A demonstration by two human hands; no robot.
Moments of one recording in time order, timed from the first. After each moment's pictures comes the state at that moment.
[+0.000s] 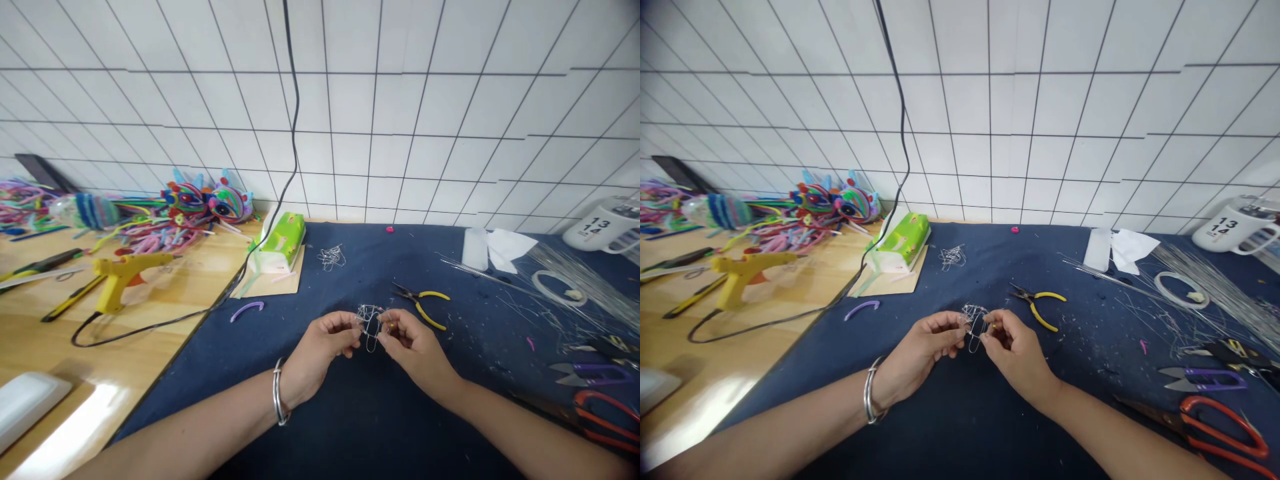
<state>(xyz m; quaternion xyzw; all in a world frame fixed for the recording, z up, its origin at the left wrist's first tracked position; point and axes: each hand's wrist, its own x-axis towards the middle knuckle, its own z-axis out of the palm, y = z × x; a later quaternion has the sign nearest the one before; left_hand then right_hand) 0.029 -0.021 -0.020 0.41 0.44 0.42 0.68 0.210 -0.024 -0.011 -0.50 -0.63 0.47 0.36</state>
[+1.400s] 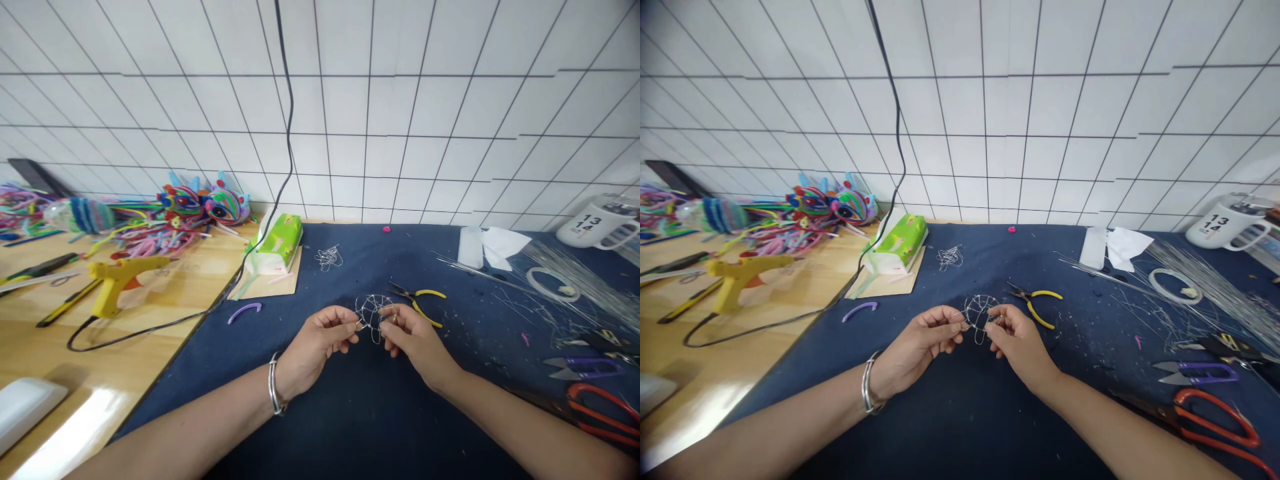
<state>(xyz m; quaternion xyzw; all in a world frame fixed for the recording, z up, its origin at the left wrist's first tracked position) 0.026 -0.015 -0.016 0.40 0.42 0.42 0.70 0.217 -0.017 -0.020 -0.50 -0.54 0.56 0.37</state>
